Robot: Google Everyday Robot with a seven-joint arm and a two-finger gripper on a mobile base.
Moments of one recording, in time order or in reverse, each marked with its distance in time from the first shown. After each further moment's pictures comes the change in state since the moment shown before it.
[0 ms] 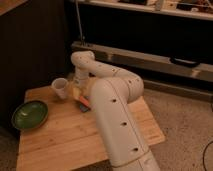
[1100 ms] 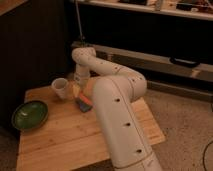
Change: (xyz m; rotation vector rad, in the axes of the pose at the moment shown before) arm -0.005 0.004 -0.021 0.019 -0.031 -0.026
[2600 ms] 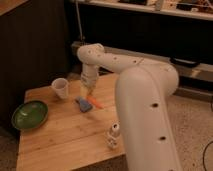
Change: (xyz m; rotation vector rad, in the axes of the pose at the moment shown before) arm 0.059 0.020 -0.054 0.058 0.009 0.053
